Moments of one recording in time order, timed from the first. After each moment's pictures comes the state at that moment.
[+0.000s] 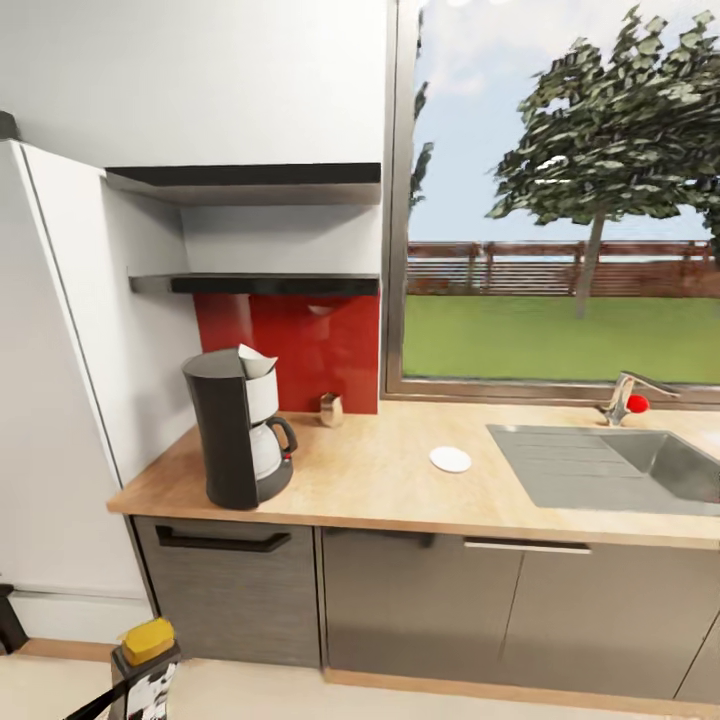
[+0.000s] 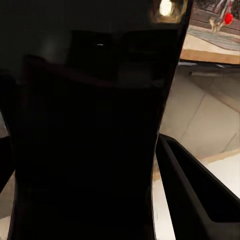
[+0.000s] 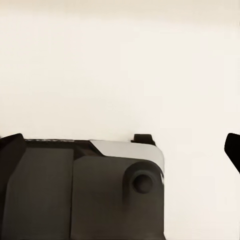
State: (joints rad) left arm 0.07 0.15 0.72 -1.02 0.04 -0.22 -1.32; right arm -0.22 0.04 0.79 -0.03 -0.77 -0.07 -0.03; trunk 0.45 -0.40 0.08
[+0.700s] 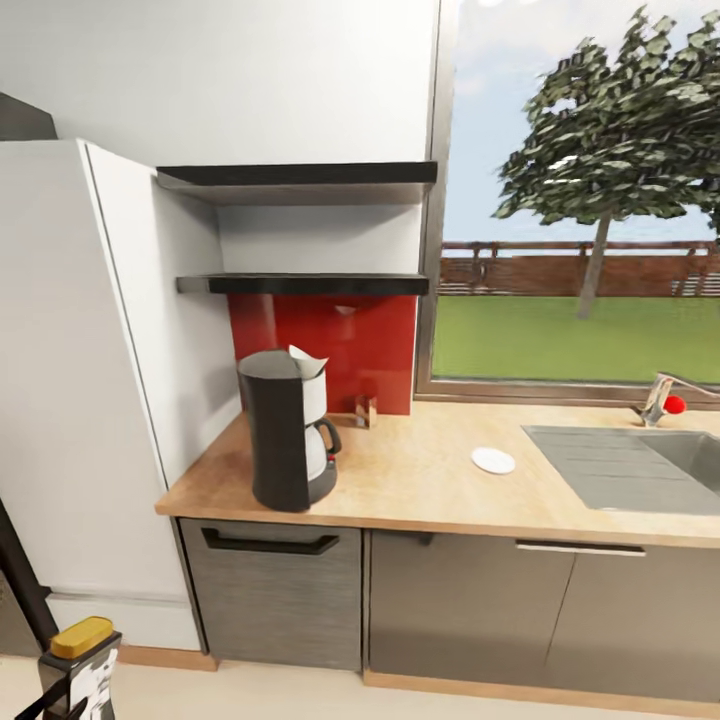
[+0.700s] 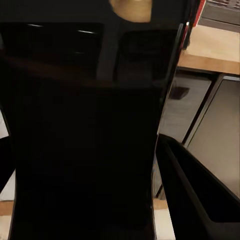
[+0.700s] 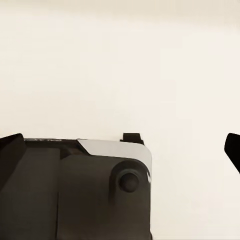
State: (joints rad) left arm 0.07 0.15 0.88 -1.02 0.04 -0.22 -1.14; right arm -0.22 0.01 0.79 -0.03 -0.77 -0.07 -0.03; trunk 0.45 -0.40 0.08
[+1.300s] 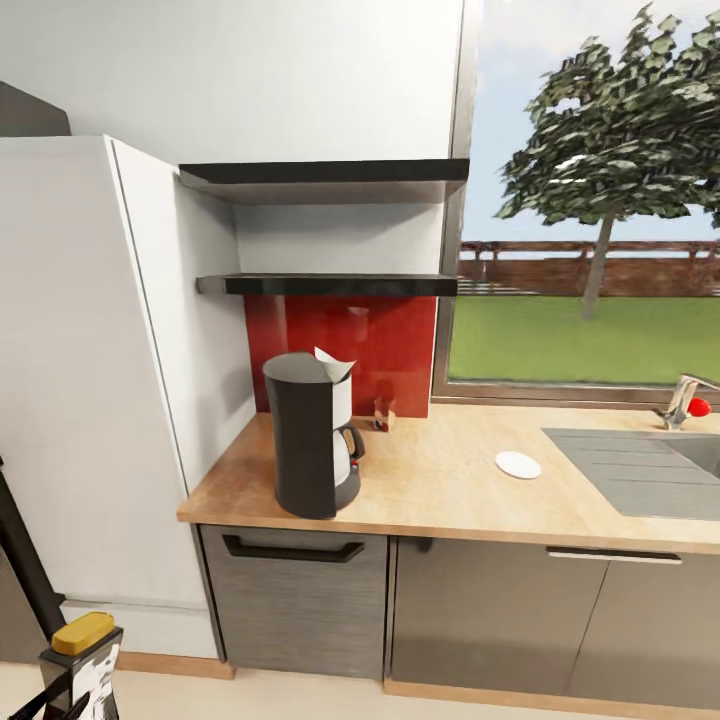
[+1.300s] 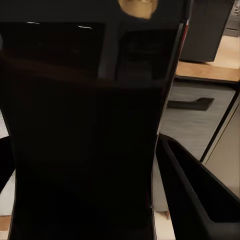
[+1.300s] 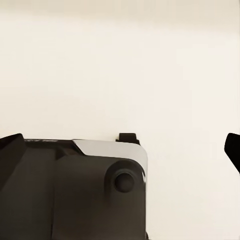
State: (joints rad) left arm 0.06 0.13 0.88 -1.03 0.05 -0.26 -1.14; right arm -0.22 0.00 0.79 -0.03 -0.77 -0.07 -0.03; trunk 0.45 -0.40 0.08
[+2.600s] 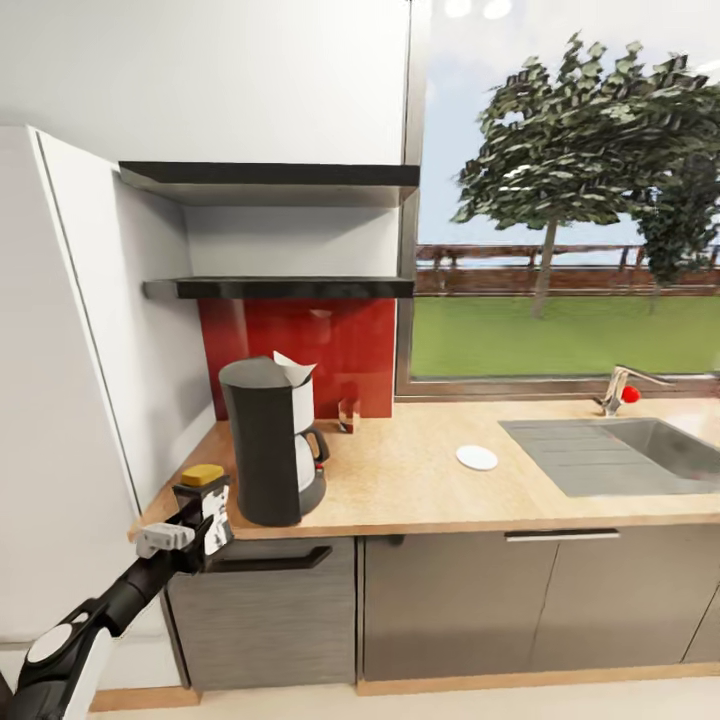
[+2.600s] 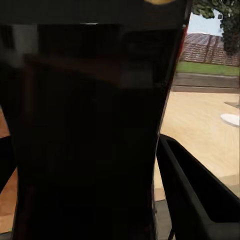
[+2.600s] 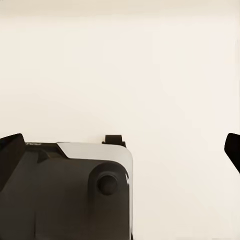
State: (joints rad) left arm -0.19 0.11 0.30 -1.31 0.15 0.03 -0.62; right arm -0.22 -0.03 0.79 -0.03 -0.77 -0.07 -0.03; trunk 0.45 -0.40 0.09
